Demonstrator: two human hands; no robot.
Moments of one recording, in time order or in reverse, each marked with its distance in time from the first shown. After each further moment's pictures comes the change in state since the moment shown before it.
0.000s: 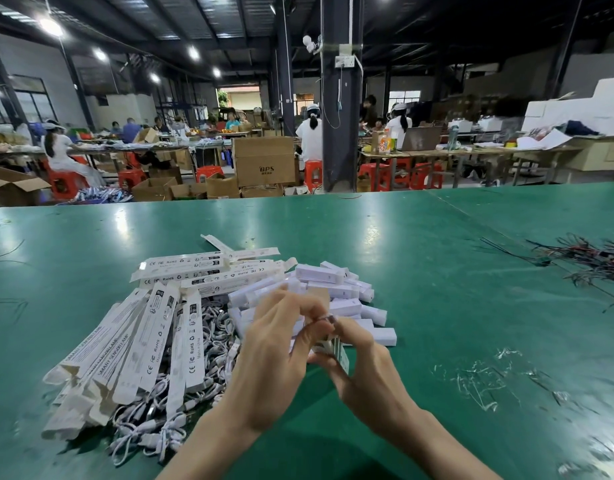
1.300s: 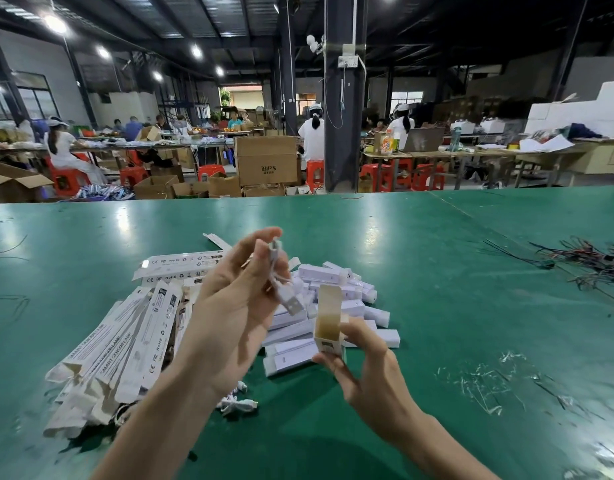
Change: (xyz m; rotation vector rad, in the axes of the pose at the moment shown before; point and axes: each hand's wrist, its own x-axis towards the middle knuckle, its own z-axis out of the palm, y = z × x) left_hand 0.042 0.010 -0.047 -1.306 0.070 -0.616; right_hand 0.000 0.002 0.000 0.041 0.054 -0.037
